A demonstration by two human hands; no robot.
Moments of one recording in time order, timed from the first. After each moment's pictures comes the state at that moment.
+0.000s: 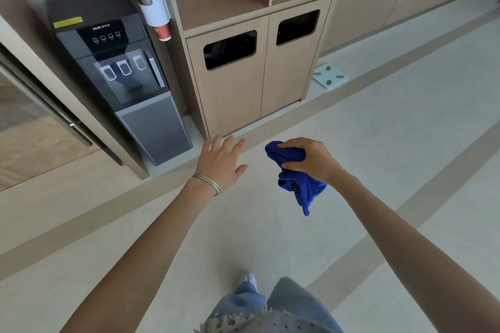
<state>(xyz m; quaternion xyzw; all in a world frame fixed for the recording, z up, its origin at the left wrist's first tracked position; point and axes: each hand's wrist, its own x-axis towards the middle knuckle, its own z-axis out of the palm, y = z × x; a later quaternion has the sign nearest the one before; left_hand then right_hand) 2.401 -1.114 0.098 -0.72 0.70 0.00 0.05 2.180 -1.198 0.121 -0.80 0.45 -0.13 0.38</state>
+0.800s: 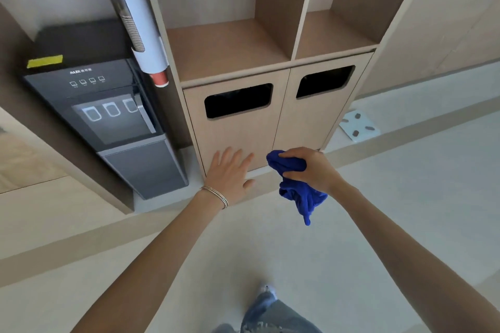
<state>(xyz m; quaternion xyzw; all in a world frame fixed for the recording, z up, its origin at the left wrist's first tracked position) 2.444 -1.429 0.092 -0.77 0.64 0.04 0.03 2.259 -1.552 0.120 -0.85 0.37 -0.09 0.37</state>
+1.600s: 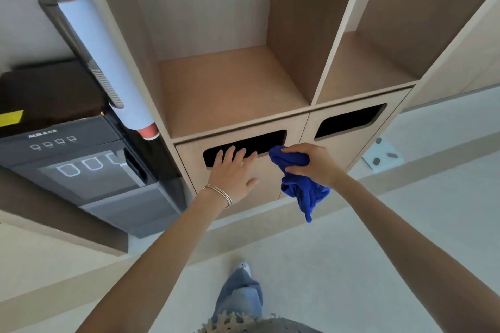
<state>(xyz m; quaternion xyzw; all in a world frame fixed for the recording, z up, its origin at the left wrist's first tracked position) 2.585 -1.649 0.092 -0.79 0.62 0.03 0.03 2.409 -1.785 0.120 -0.85 0.35 -0.09 0.38</state>
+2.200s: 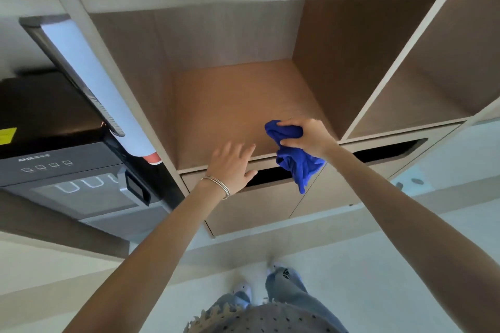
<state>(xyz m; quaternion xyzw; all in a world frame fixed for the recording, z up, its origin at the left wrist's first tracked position) 2.693 -1.741 0.094 -0.81 0.58 0.01 0.02 2.559 -1.916 0.136 -0.88 0.30 -0.09 0.36</state>
